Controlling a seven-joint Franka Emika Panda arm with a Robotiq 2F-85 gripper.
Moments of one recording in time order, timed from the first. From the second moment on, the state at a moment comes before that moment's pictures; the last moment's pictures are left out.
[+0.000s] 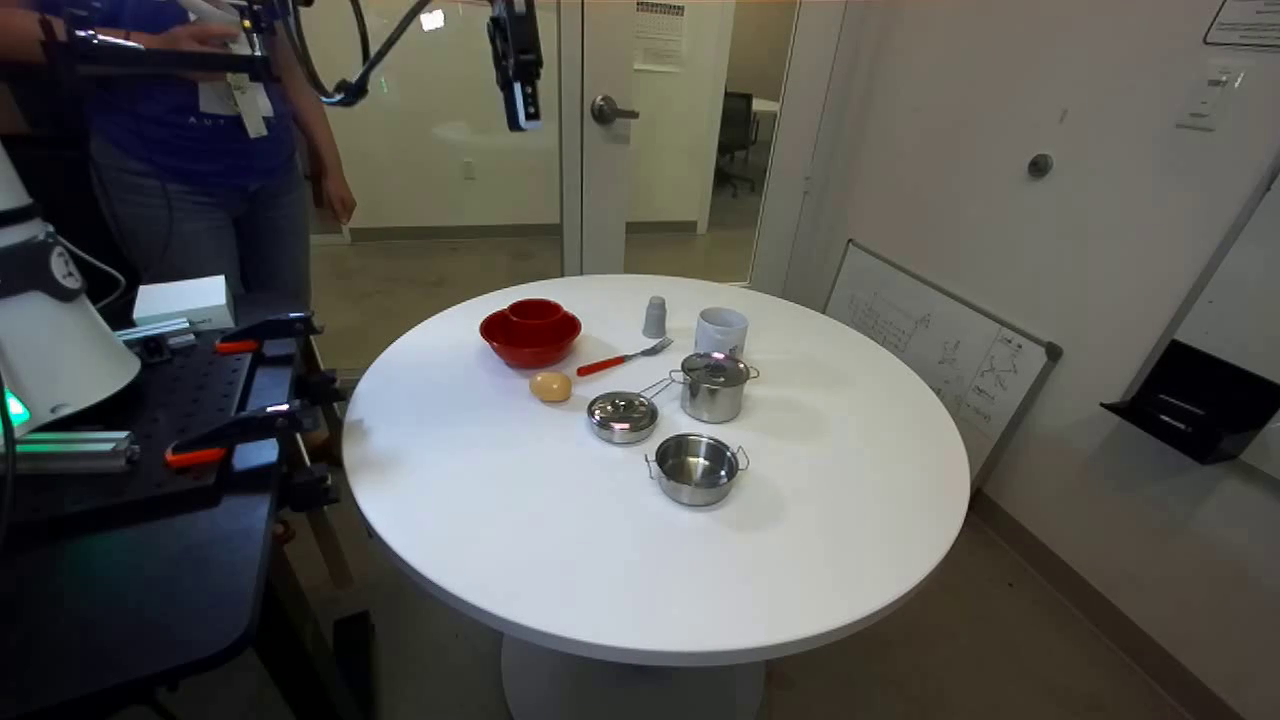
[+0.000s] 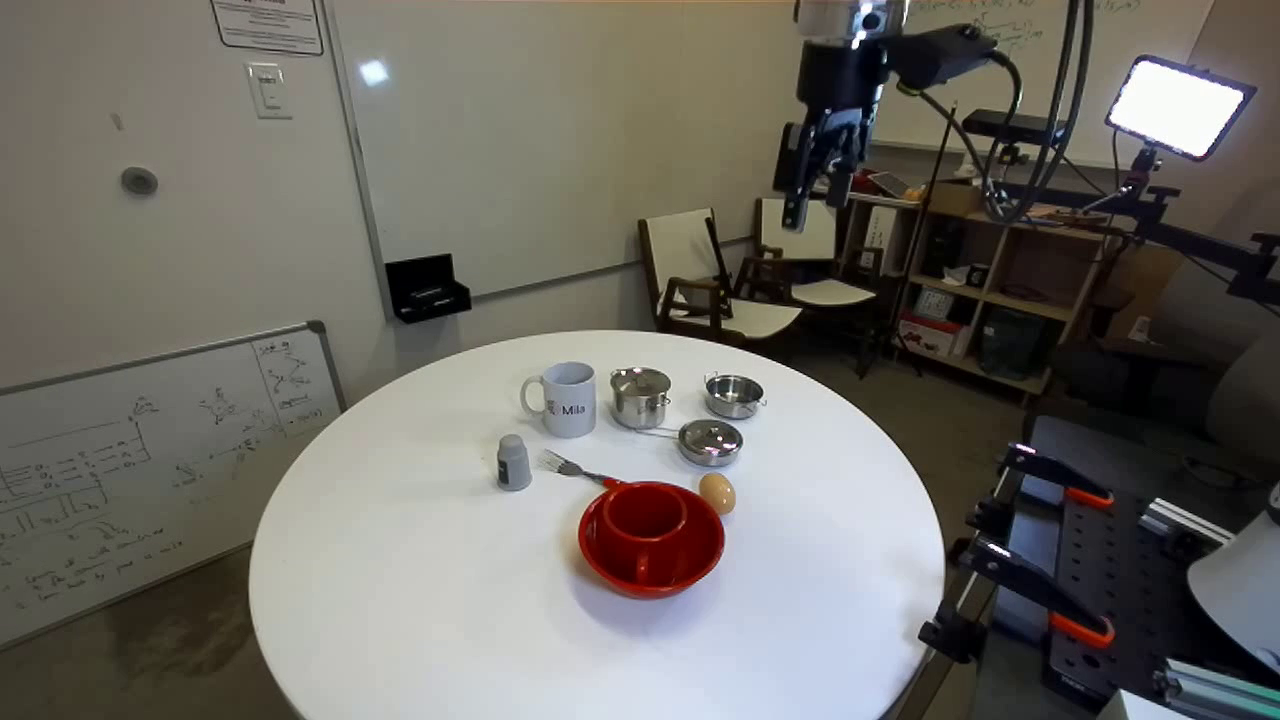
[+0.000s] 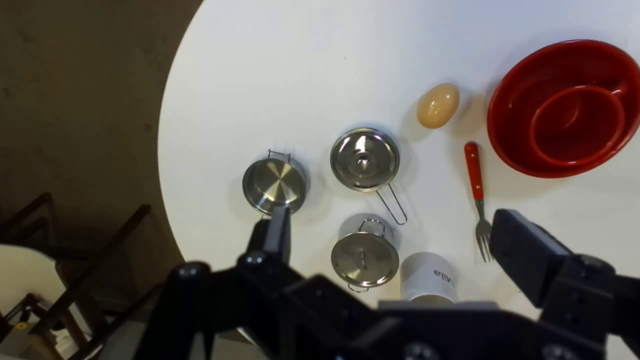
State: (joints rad) arm -0.07 -0.25 0.07 -2.49 -0.25 2.31 0.25
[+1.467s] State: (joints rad) arm 0.04 0.15 0.08 -2.45 0.02 2.55 0.15
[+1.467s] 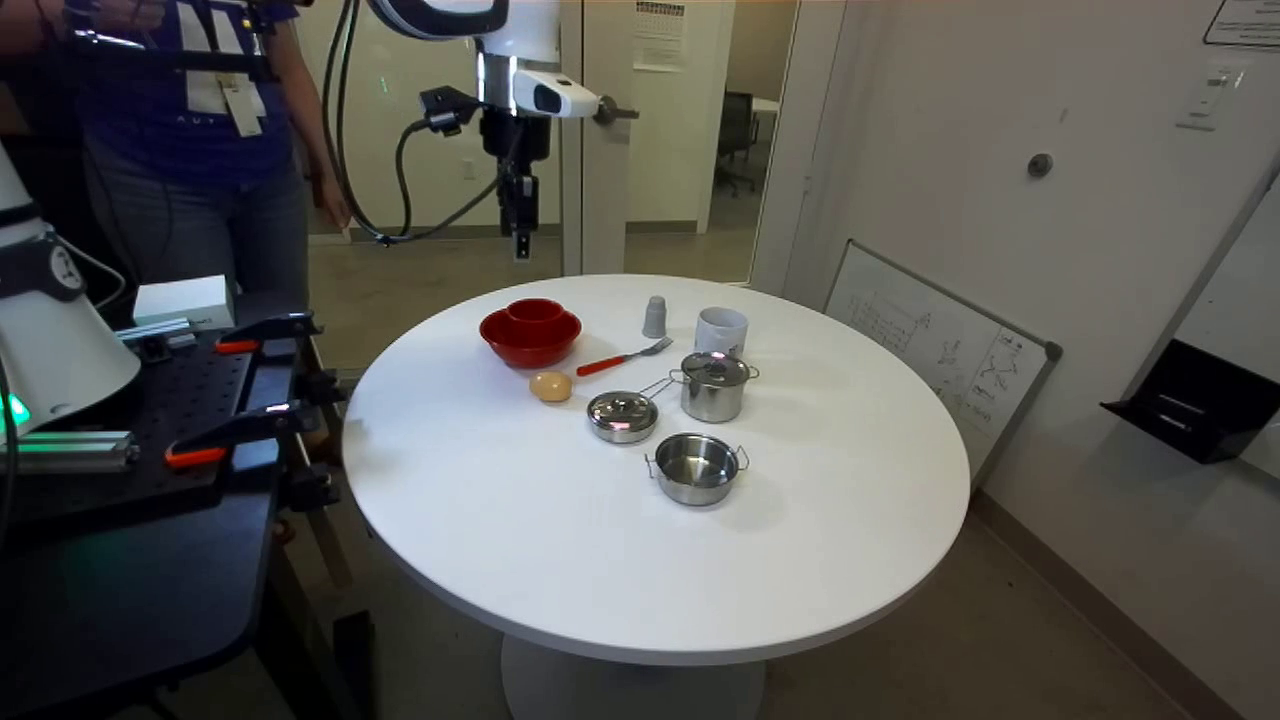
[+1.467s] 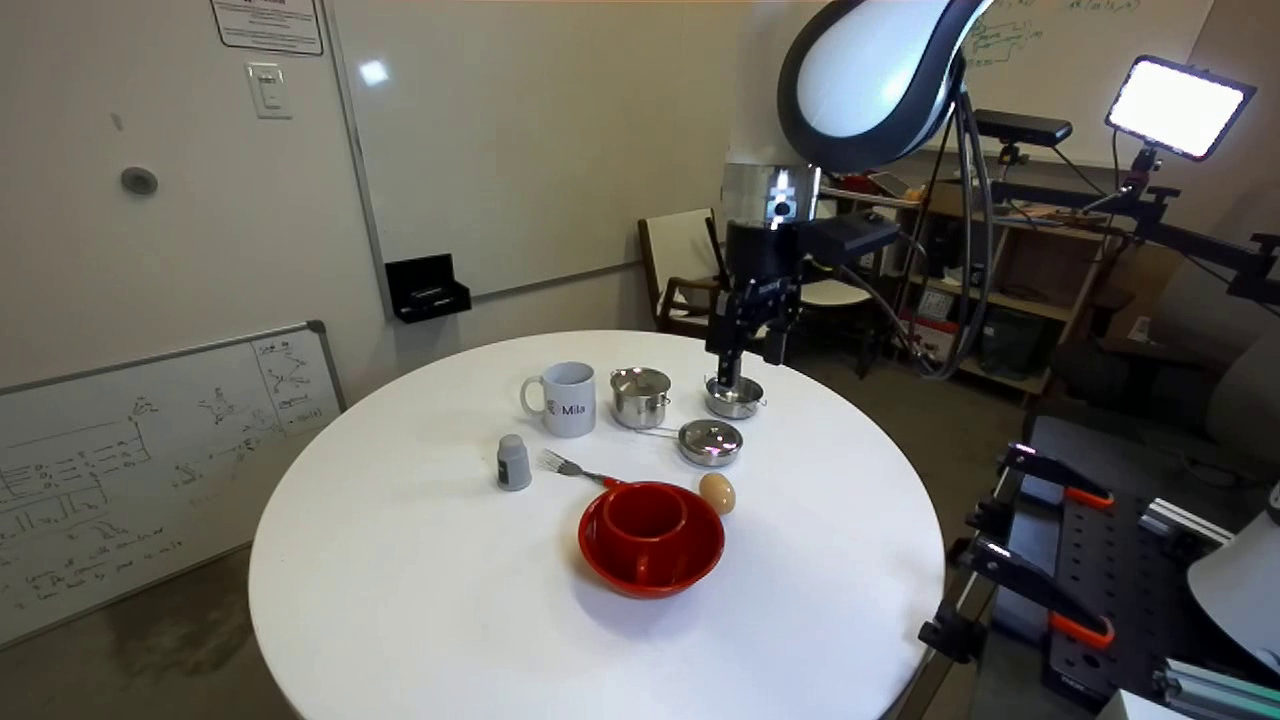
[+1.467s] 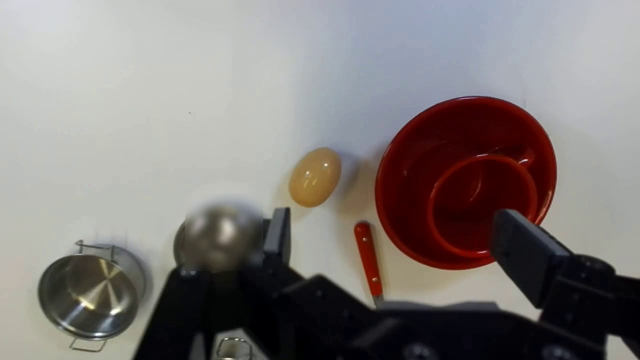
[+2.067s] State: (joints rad) arm 0.15 0.44 0.09 -2.24 0.01 2.62 0.15
